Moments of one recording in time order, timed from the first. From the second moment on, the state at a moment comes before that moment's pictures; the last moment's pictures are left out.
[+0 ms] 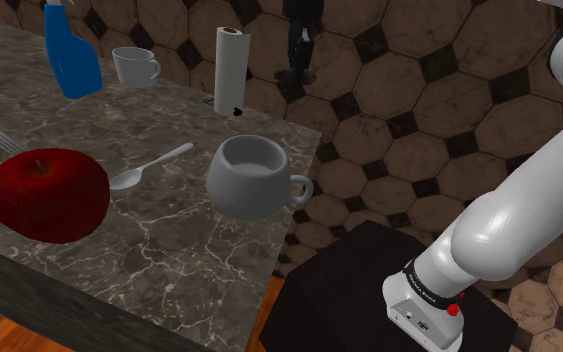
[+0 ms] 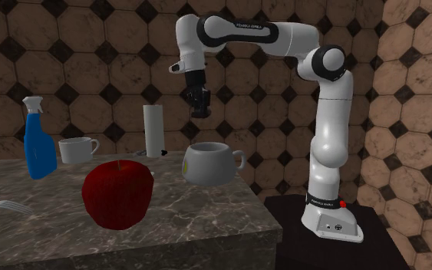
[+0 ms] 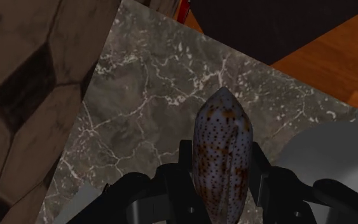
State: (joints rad) arm 0.07 -0.04 0.34 -1.58 -0.02 1.40 -0.61
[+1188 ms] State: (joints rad) arm 0.23 -0.12 0.53 -1.69 0.08 1.45 -0.26
